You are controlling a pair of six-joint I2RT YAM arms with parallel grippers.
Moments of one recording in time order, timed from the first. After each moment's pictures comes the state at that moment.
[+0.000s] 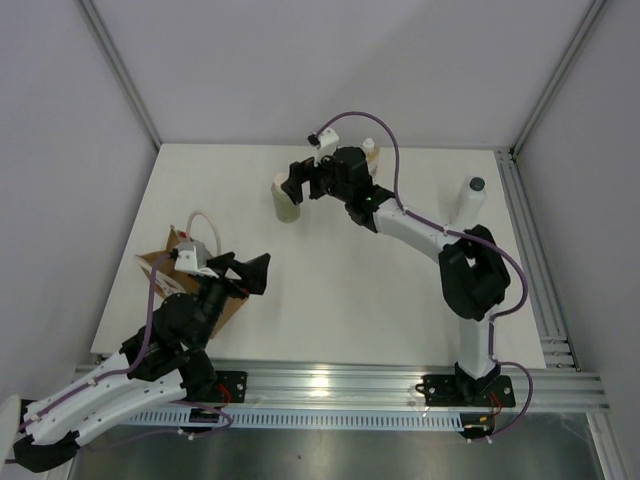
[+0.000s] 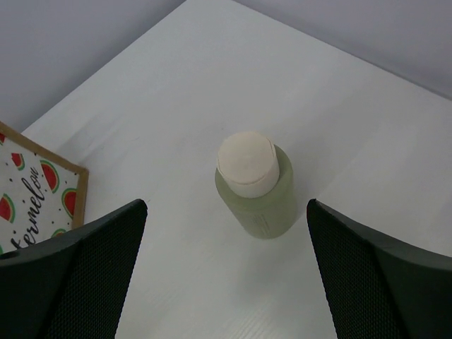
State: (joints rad) left arm -1.00 0.33 0.49 -0.13 -0.71 -0.41; right arm 0.67 1.94 1.55 0.20 -0.17 0.18
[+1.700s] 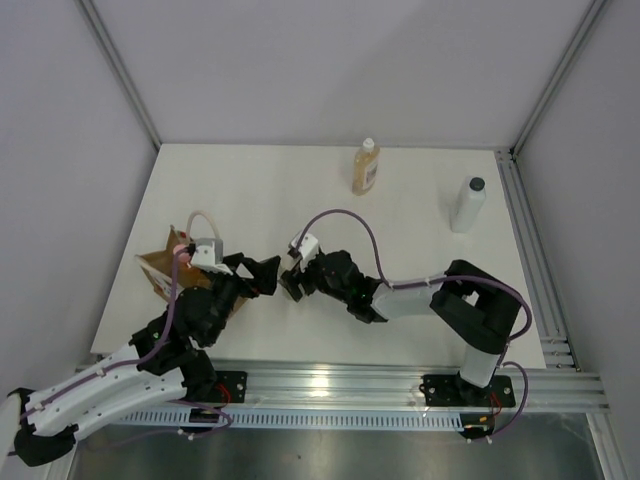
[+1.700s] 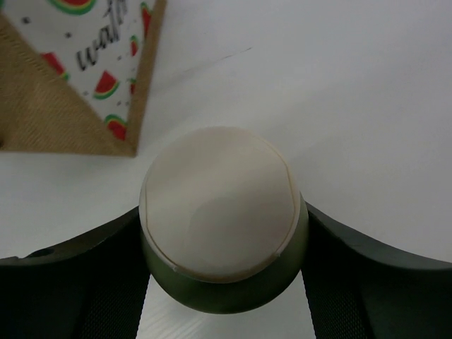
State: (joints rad) left arm -1.02 0.43 0.50 -0.13 -0.70 -0.41; right arm 0.99 1.81 0.87 0.69 0.02 0.01
